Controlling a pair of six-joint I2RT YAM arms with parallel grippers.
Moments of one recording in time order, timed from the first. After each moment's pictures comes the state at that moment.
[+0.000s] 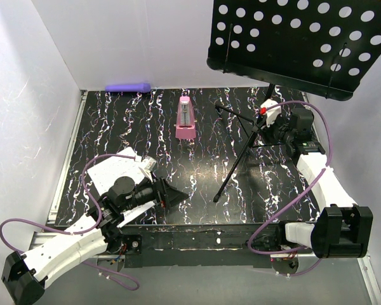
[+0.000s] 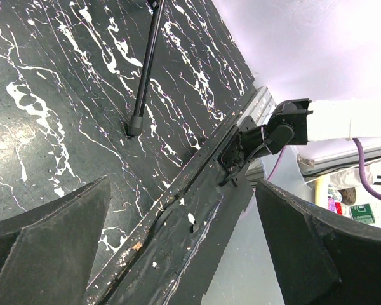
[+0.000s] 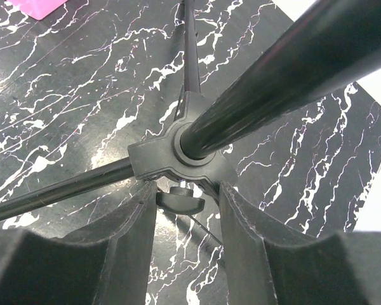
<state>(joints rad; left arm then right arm) -0.79 0.57 0.30 0.08 0.28 -0.74 0.06 1.22 0.91 -0.20 -0.41 -0.55</state>
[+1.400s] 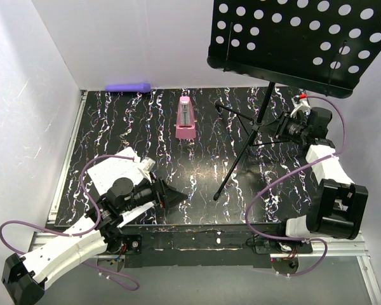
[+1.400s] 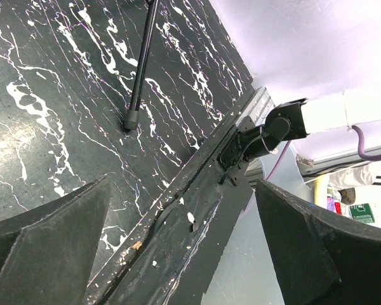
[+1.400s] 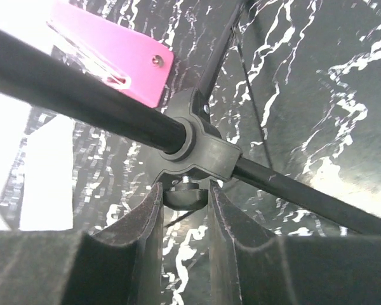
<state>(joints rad) -0.79 0.54 0.29 0.07 0.28 -0.74 -0.17 1.38 0.91 -0.04 -0.80 0.22</state>
